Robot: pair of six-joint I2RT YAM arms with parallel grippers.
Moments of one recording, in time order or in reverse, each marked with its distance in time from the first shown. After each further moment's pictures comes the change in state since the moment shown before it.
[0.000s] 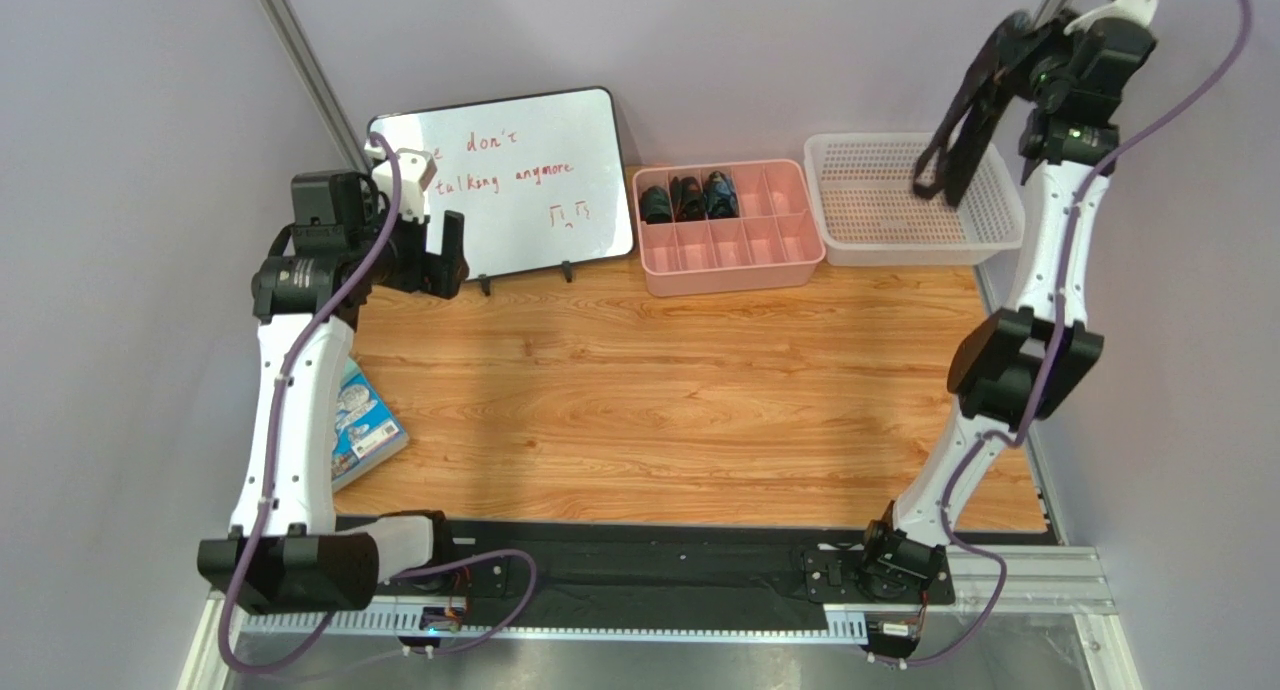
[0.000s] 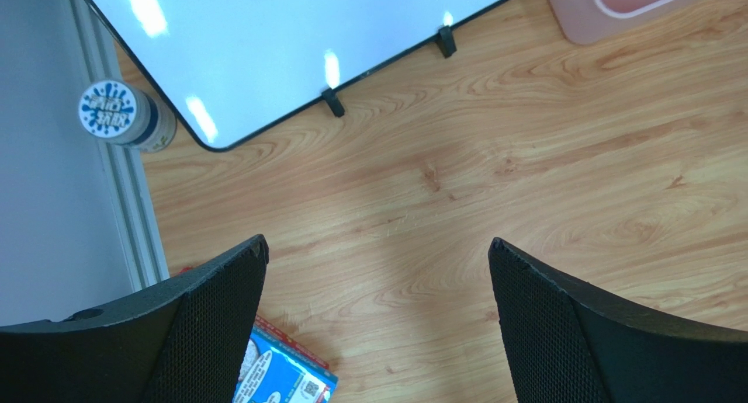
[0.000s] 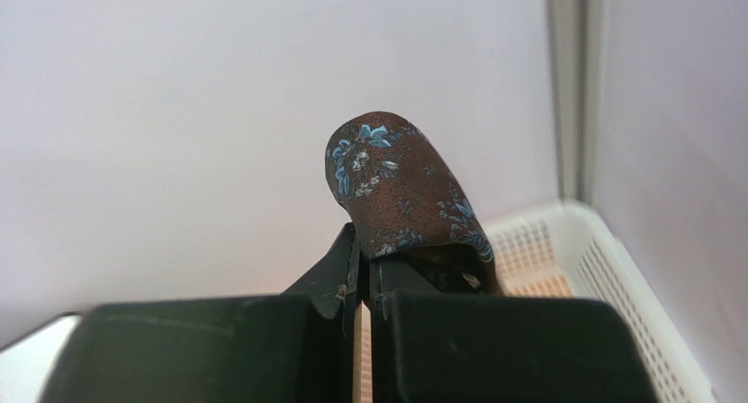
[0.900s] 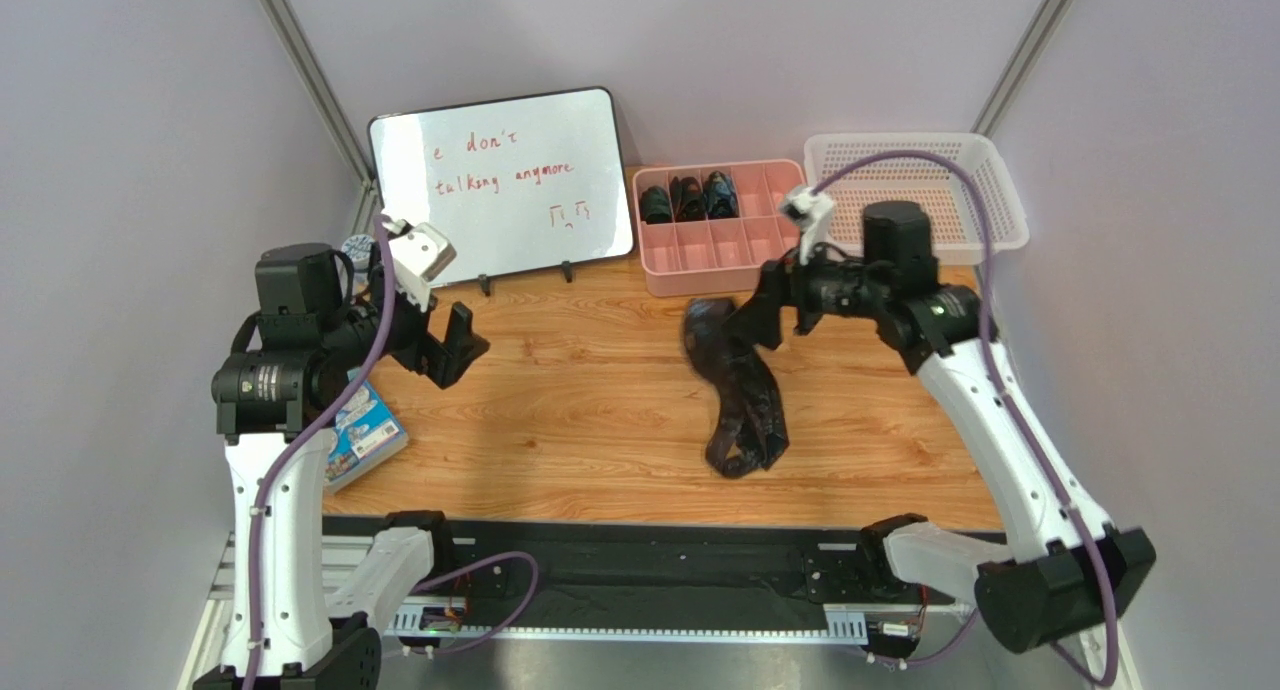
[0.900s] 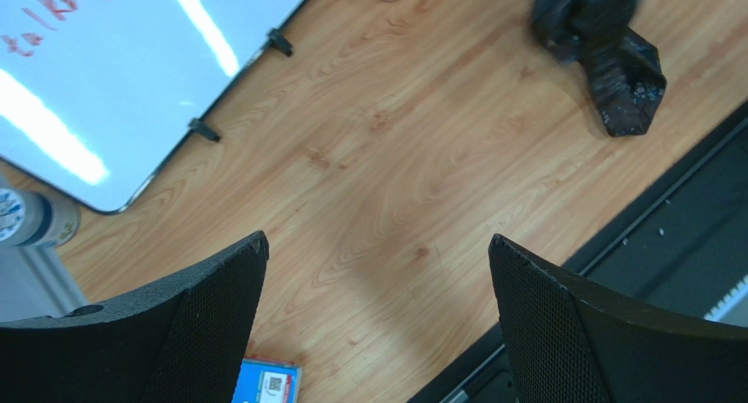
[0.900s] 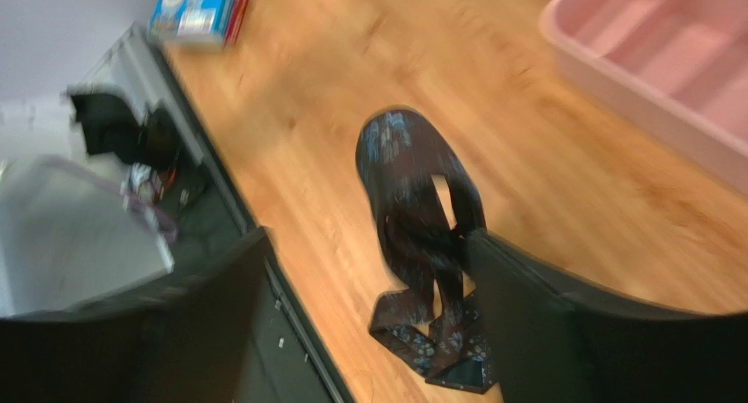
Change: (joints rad) left arm -0.002 -0.312 -0.074 -0.193 0.335 0.225; right arm 0.631 -0.924 -1.049 -0.364 -0.476 -0.387
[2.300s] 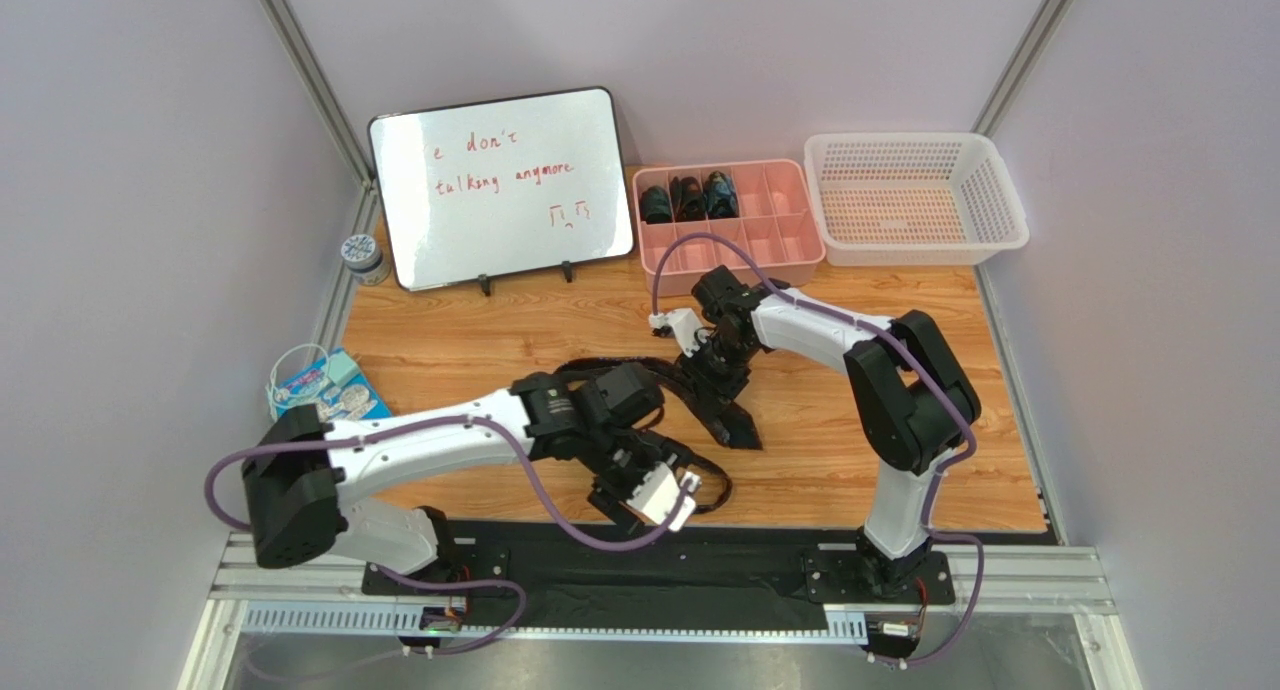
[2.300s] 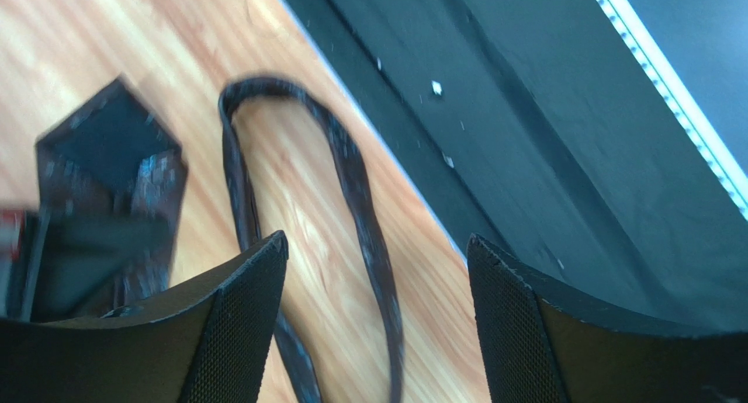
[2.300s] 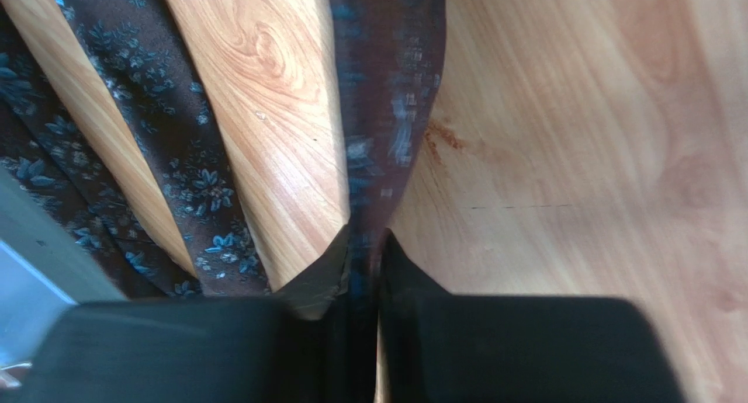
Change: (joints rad) left arm -1.143 0.406 -0.440 0.406 -0.035 0.594; right arm 0.315 0.695 -0.019 -0.131 0.336 -0.301
